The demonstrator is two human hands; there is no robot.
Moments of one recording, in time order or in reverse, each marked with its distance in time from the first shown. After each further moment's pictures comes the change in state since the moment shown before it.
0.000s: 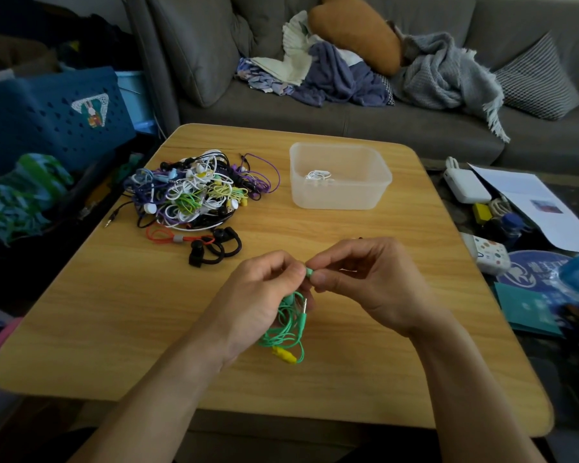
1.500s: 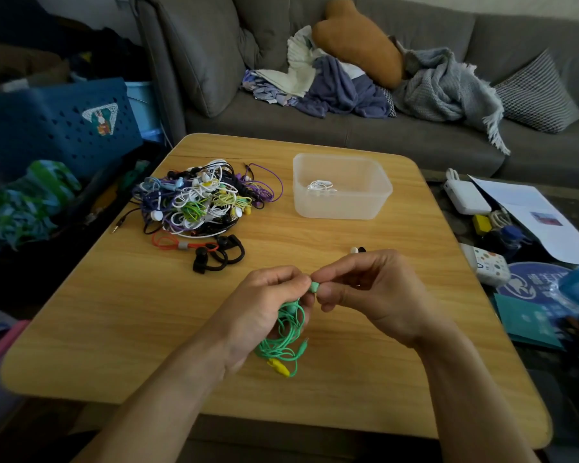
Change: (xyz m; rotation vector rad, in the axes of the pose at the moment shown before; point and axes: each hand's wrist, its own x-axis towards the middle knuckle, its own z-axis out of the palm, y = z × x) left_hand 0.001 -0.001 0.001 -0.163 -0.076 -0.045; right_hand -0.005 -0.006 -0.003 0.017 -0.024 0.073
